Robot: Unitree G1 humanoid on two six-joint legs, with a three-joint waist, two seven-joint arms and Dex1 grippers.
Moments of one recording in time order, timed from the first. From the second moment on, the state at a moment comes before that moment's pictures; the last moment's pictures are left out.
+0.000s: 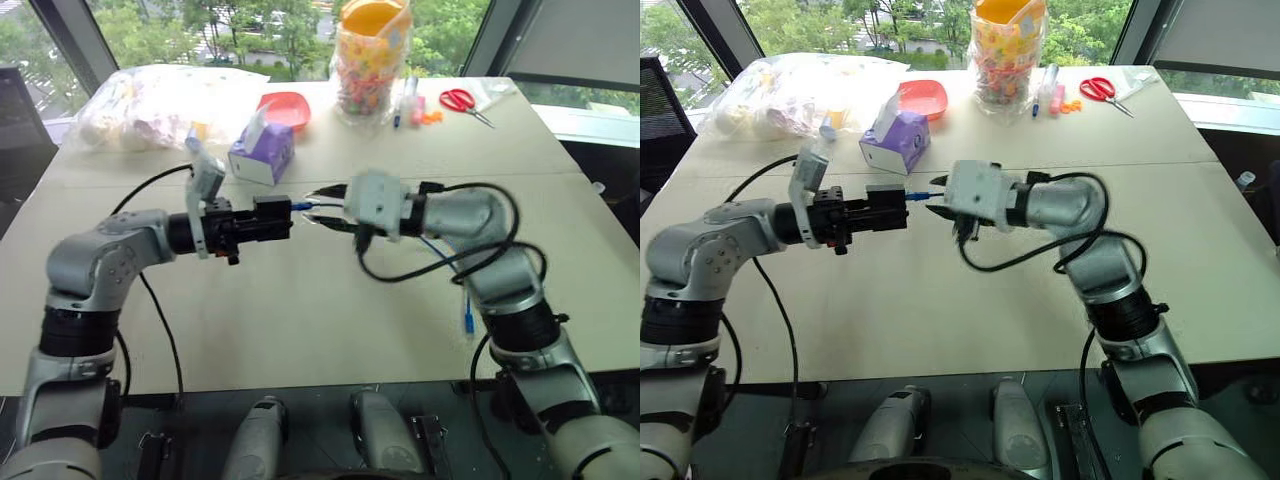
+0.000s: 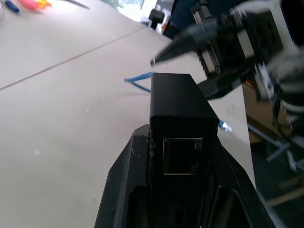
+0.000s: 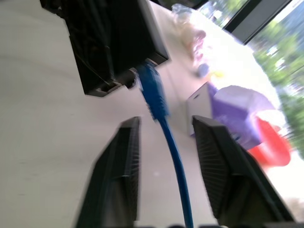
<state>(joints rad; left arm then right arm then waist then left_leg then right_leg) -0.58 0.72 0.05 -0.10 -0.77 0.87 -1.05 -0.75 -0.51 0.18 -0.24 0.13 0.59 1.07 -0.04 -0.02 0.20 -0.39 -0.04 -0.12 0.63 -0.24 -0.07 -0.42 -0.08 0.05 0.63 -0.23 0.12</state>
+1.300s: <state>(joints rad) -0.59 0.72 -0.02 -0.10 -0.68 0.71 -1.25 -0.93 -0.47 0.17 -0.14 0.63 1.22 1.01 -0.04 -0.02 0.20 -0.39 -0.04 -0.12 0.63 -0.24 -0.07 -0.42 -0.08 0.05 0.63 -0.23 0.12</state>
